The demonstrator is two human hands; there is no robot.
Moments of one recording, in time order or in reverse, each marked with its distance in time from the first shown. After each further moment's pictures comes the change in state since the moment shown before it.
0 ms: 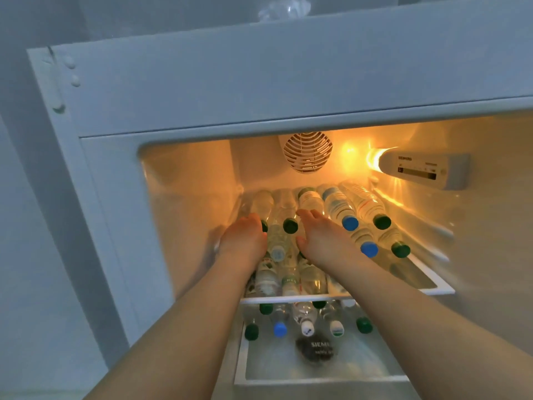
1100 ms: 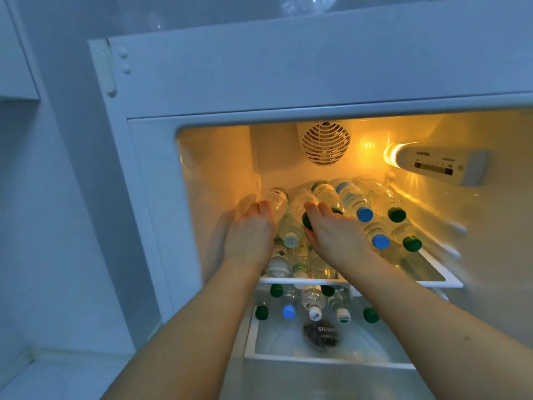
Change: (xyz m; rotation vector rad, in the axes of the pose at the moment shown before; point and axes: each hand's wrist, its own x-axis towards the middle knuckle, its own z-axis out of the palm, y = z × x) left_hand -0.056 -0.001 -0.015 0.215 0.350 0.105; right_hand -0.022 -0.009 0.001 -0.305 0.279 -0.271
